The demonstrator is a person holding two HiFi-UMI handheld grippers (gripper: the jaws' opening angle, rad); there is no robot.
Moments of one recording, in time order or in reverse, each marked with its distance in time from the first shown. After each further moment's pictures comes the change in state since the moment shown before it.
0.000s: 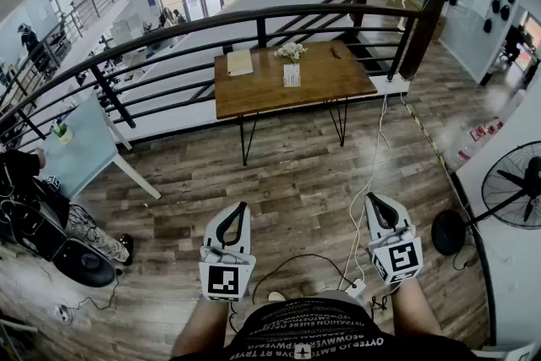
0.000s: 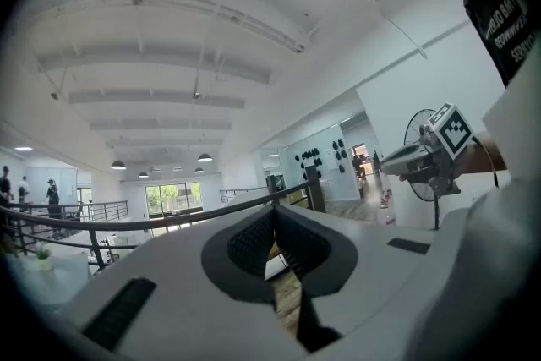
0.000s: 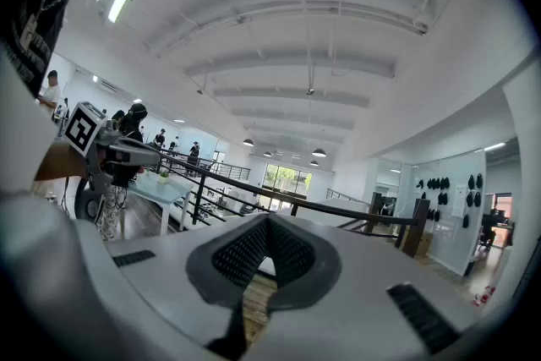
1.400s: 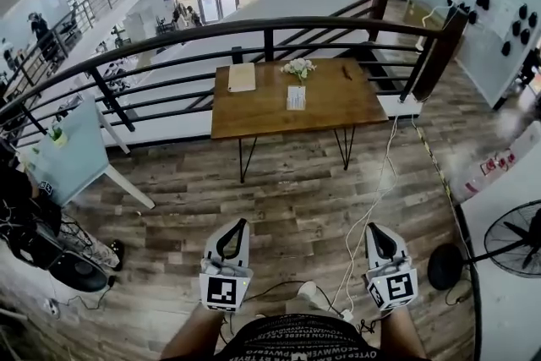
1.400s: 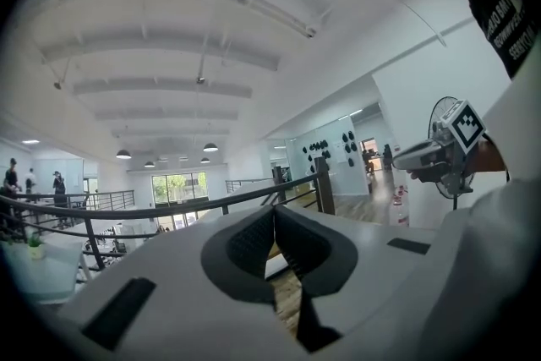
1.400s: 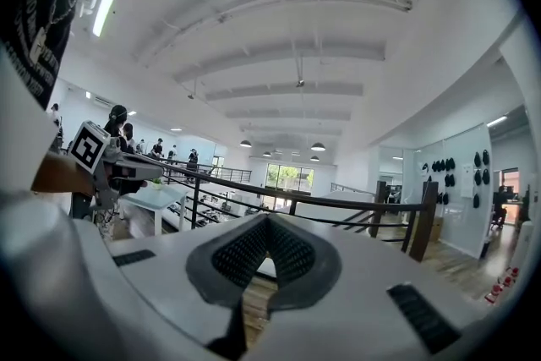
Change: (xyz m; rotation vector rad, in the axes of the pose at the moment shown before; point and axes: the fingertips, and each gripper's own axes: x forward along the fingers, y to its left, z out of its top) left arm 0.138 0.010 -0.040 -0.039 0.056 0.043; right arm 0.091 -0.088 -0.047 0.103 0.001 0.028
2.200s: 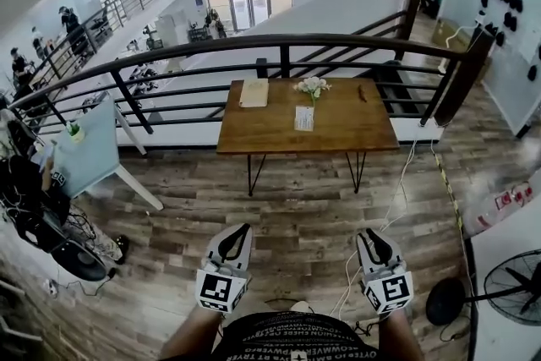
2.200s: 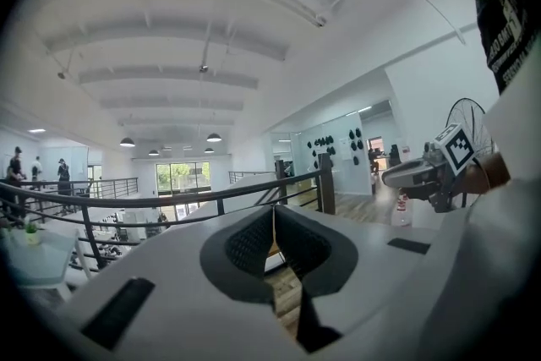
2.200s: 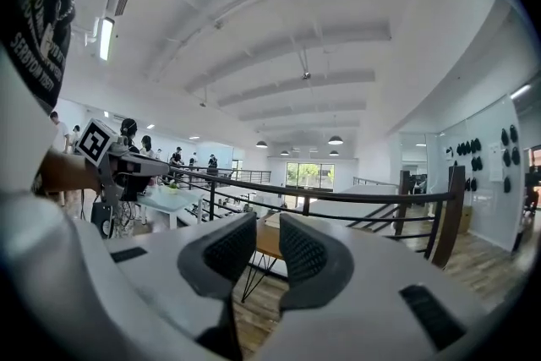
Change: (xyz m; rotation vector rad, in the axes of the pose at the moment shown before) left arm 0.080 -0.046 0.015 -0.049 0.073 0.020; right arm 0.058 -0.091 -0.026 0.047 -0.001 0.165
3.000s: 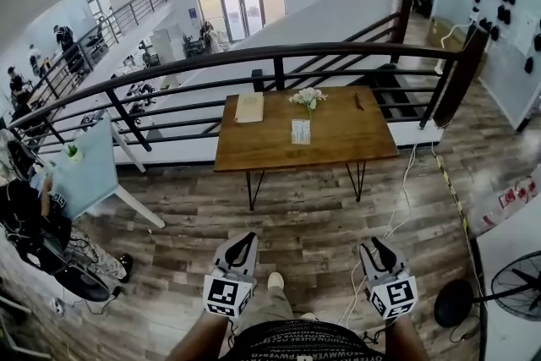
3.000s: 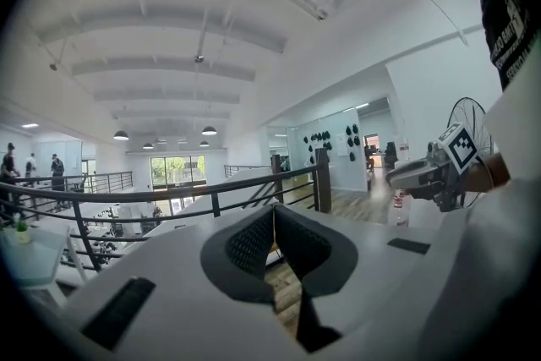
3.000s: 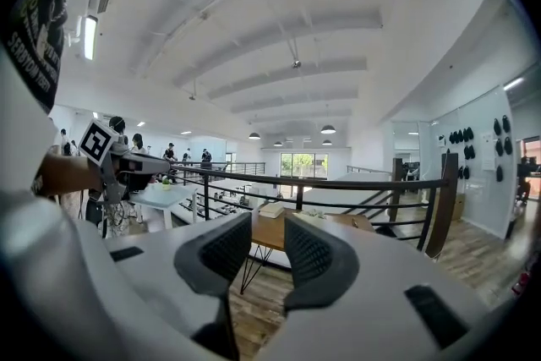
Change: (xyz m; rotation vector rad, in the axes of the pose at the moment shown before) left arm 0.045 0.006 -0.007 -0.008 0.036 -0.026; right arm 0.016 -0.027 -0.022 0.052 0.068 -0.029
